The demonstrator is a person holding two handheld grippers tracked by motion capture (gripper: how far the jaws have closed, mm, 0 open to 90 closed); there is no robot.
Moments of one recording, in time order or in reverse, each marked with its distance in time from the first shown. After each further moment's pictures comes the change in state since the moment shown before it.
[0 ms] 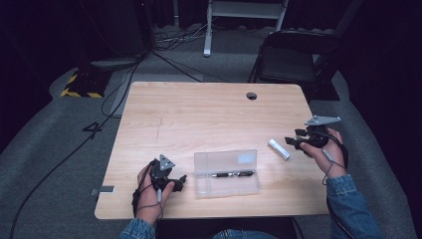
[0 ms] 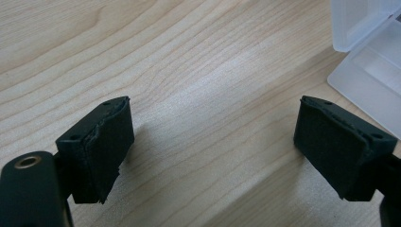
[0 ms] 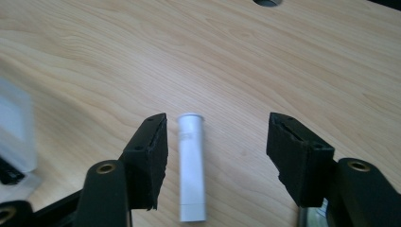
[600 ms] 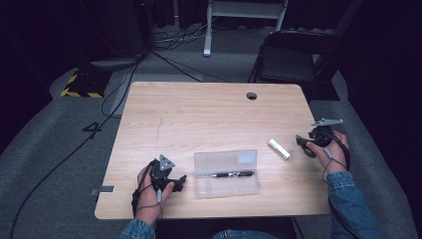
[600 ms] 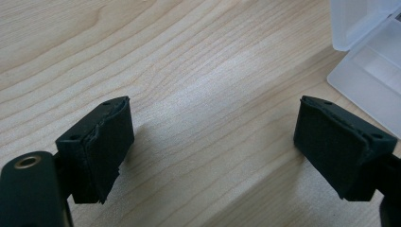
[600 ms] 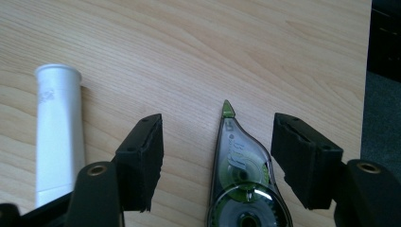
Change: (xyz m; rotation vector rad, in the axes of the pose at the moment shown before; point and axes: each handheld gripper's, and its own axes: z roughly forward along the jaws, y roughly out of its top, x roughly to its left) left arm 0.000 0.000 0.000 -0.001 0.000 -0.001; right arm -0.045 -0.033 0.025 0.102 -0.174 0.094
